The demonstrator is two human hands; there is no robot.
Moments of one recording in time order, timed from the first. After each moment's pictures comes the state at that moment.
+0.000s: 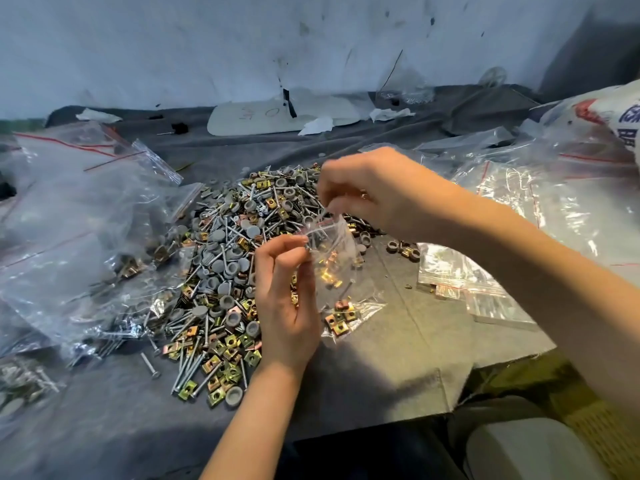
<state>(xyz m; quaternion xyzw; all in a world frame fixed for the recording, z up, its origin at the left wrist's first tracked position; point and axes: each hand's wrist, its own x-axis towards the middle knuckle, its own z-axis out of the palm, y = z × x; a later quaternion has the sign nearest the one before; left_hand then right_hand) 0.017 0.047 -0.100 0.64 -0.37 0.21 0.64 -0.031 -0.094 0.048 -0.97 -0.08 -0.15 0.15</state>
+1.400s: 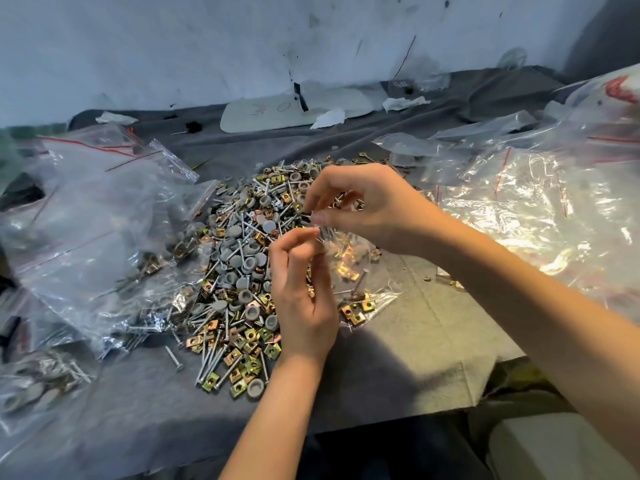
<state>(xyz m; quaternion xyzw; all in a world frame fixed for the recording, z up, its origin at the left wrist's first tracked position) 0.017 0.047 -0.101 0.65 -0.35 0.22 0.64 -0.022 -0.074 0.017 -0.90 -0.07 -0.17 0.39</state>
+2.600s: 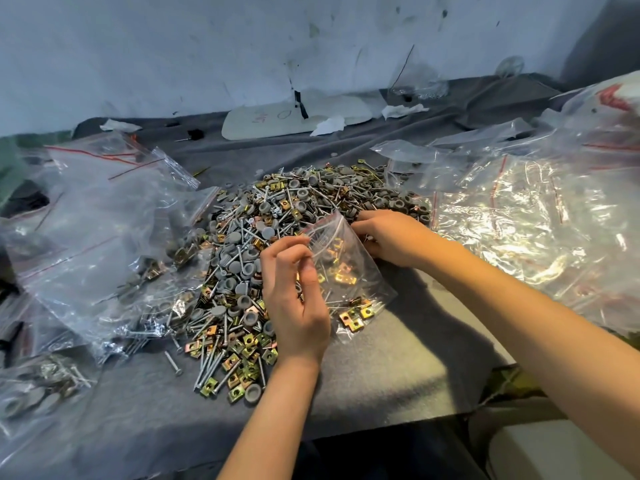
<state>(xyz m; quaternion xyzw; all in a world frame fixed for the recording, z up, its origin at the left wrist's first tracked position) 0.024 0.043 -0.107 0.65 -0.29 0.20 0.67 0.012 -0.141 -0.062 -1.00 0.00 -0.05 0.06</state>
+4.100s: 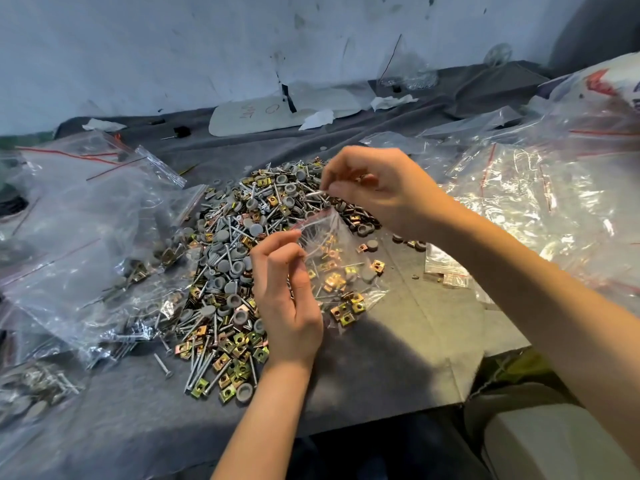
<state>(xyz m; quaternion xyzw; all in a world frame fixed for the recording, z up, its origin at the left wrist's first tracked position) 0.018 0.048 -0.103 0.65 -0.34 0.22 0.64 -0.030 -0.100 0.019 -0.90 -0.06 -0.24 0.36</state>
